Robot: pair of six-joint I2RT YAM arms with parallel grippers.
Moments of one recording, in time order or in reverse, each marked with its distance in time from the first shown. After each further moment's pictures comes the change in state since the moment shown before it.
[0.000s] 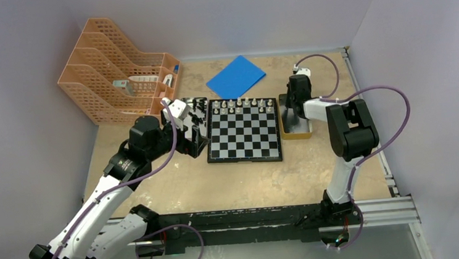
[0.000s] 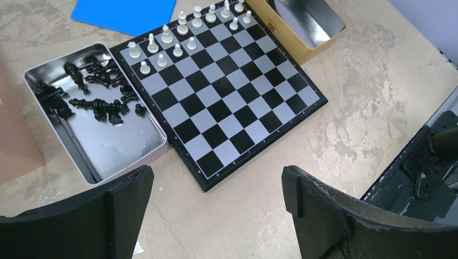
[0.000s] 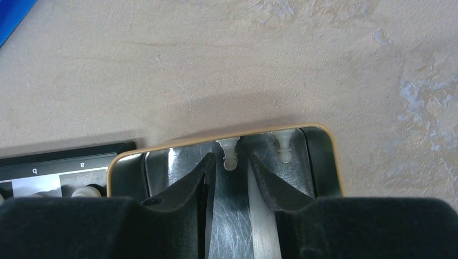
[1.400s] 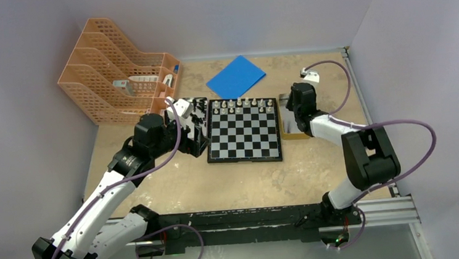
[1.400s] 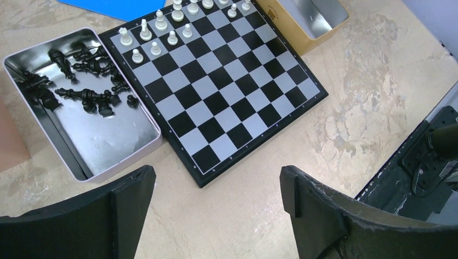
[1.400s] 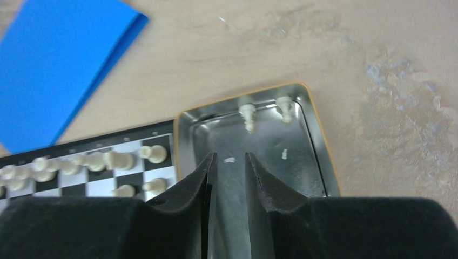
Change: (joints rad) left arm 0.000 0.047 0.000 0.000 0.011 -0.013; right arm 0.101 -0.355 -0.254 0.129 0.101 0.118
